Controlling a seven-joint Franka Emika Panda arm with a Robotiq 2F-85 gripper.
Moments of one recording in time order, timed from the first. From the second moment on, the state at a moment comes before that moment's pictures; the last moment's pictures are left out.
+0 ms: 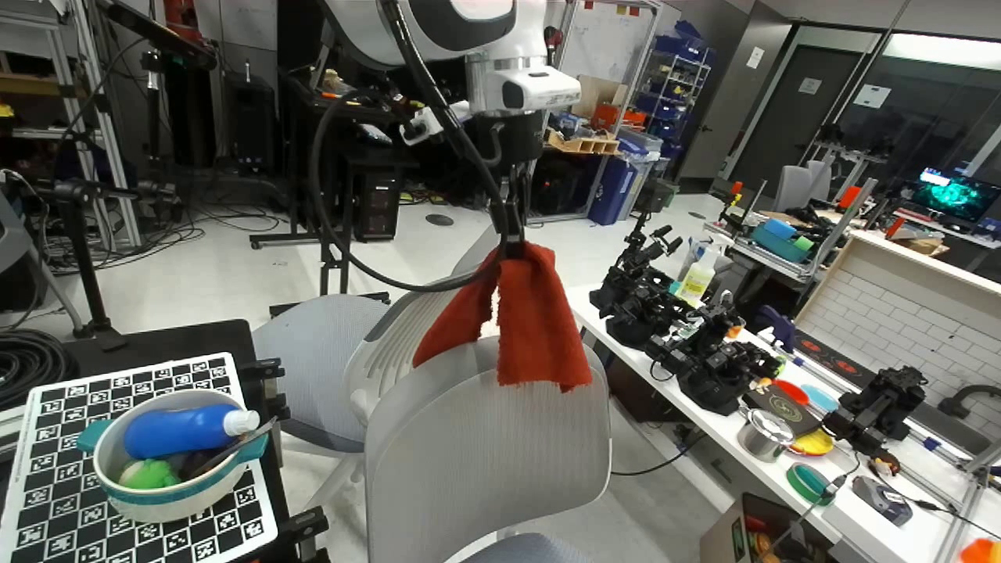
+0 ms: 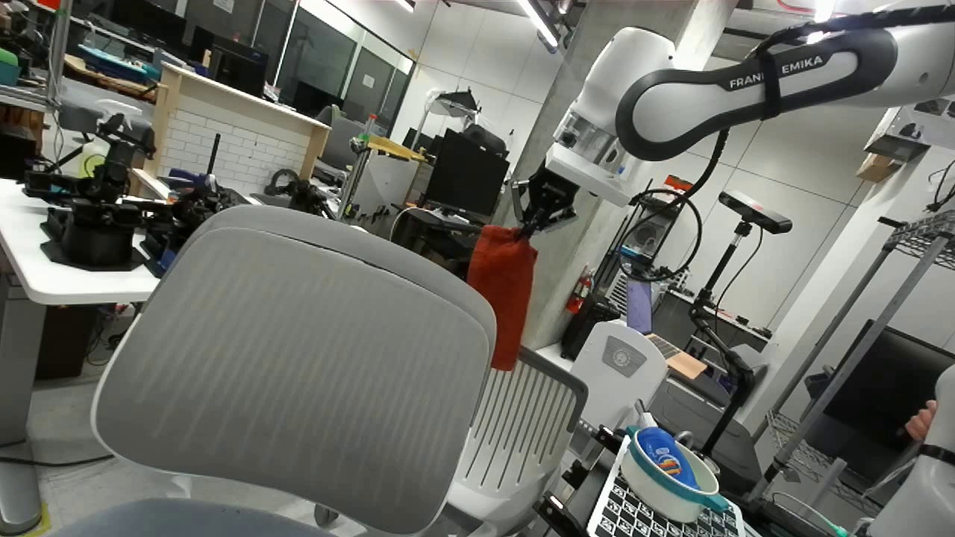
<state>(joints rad) 0.09 0.10 -0.04 -2.06 -0.30 2.38 1.00</state>
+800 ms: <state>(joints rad) 0.08 0.19 -0.04 -1.98 -0.30 2.40 1.06</state>
